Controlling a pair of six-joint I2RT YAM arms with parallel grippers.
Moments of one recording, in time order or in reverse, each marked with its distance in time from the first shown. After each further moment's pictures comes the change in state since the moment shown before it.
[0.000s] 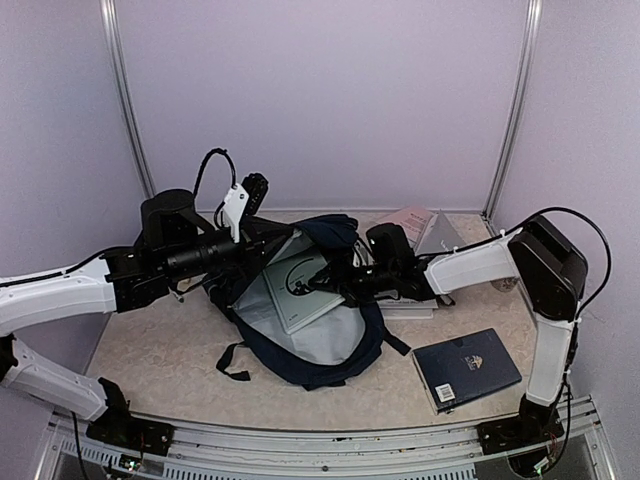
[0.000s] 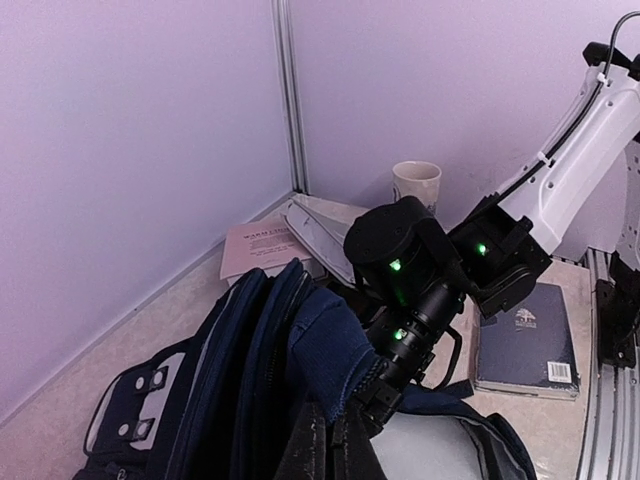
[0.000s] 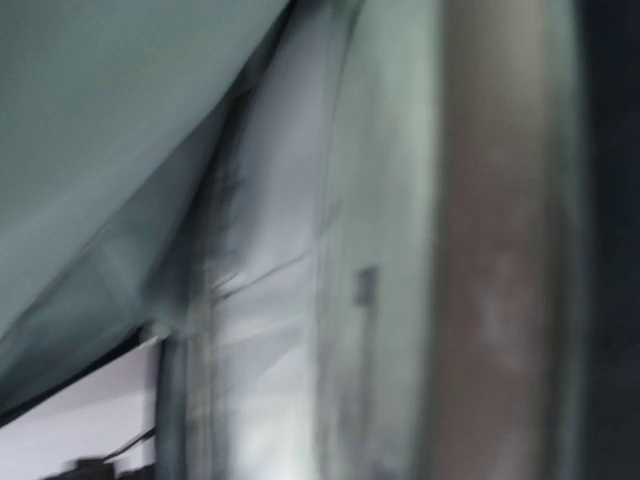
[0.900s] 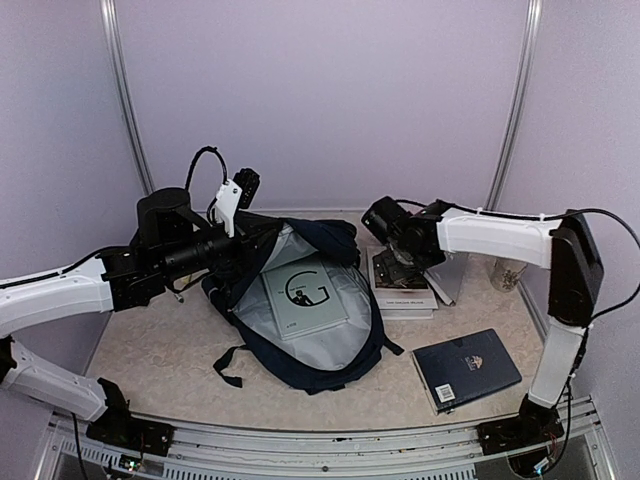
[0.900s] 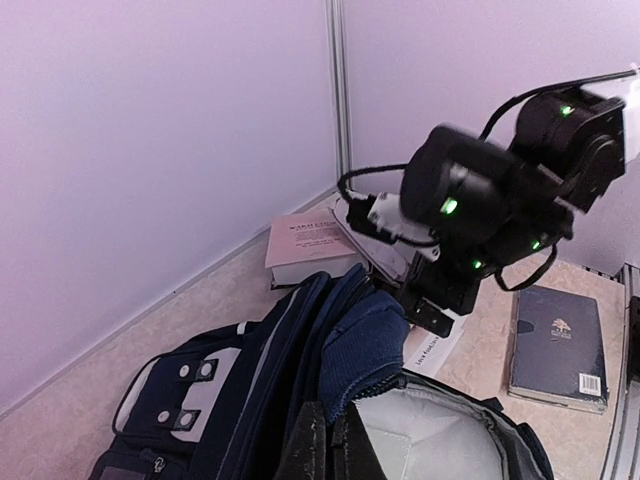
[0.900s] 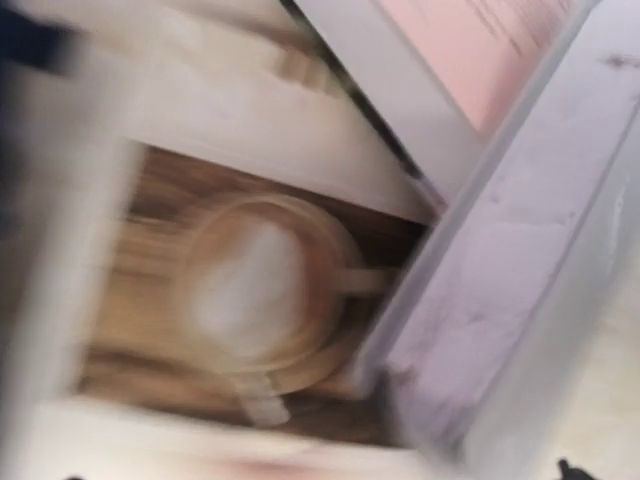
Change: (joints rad) left arm 0.030 -0.023 0.000 -0.024 -0.099 -0.019; right arm 0.010 -0.166 0.348 -1.141 1.111 -0.706
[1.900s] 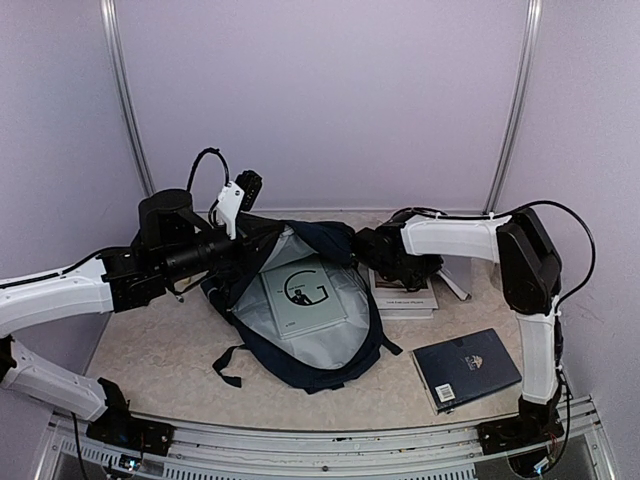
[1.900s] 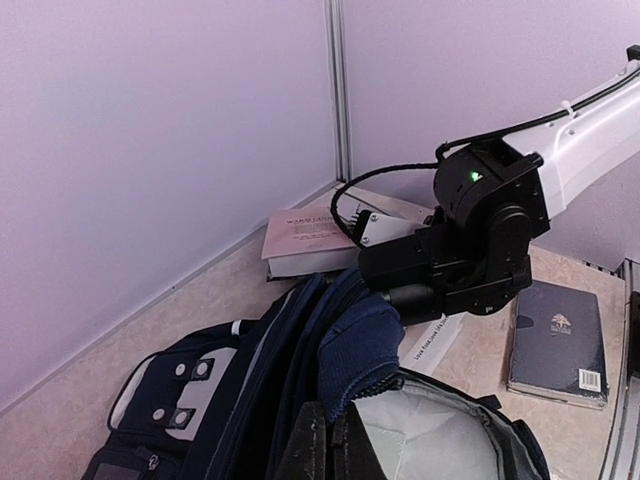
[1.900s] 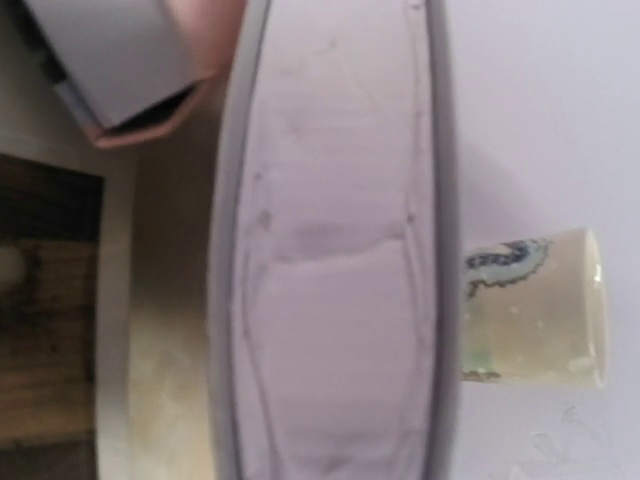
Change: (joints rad) left arm -0.018 0.000 0.000 -0.012 -0.016 0.013; right arm -0.006 0.335 0.204 -0.434 0.517 0.200
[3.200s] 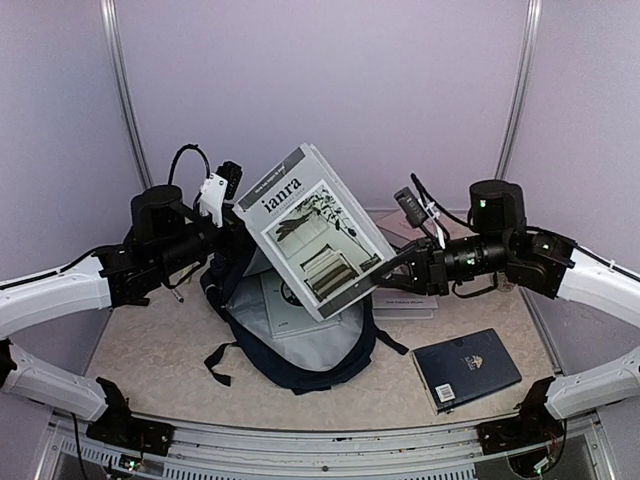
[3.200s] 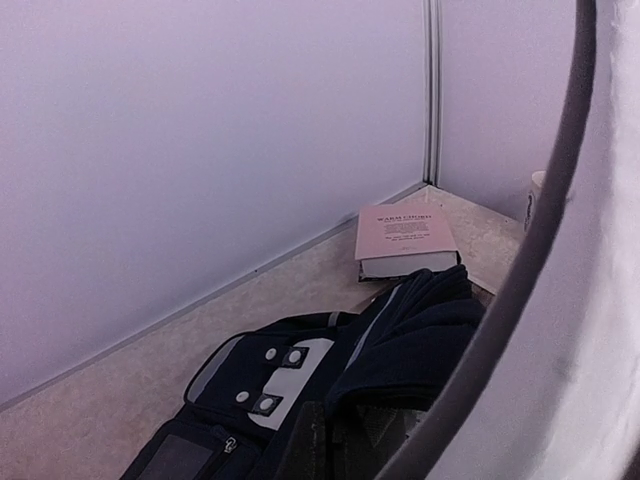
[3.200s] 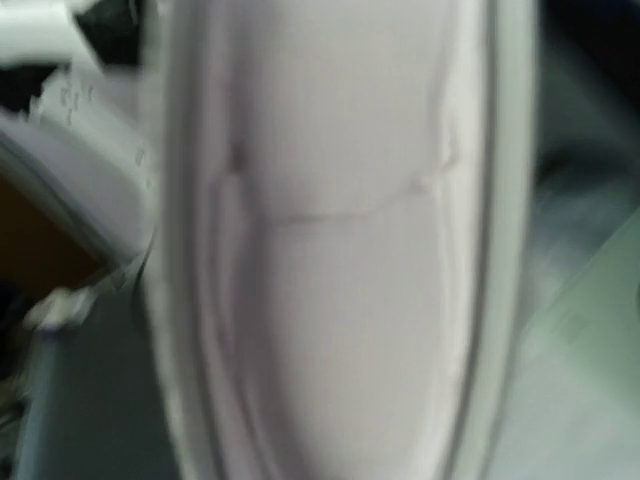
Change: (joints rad) left arm 0.097 -0.013 -0.018 0.015 -0.113 -0.005; right arm 0.042 -0.993 -0.631 0.959 -1.786 -0.281
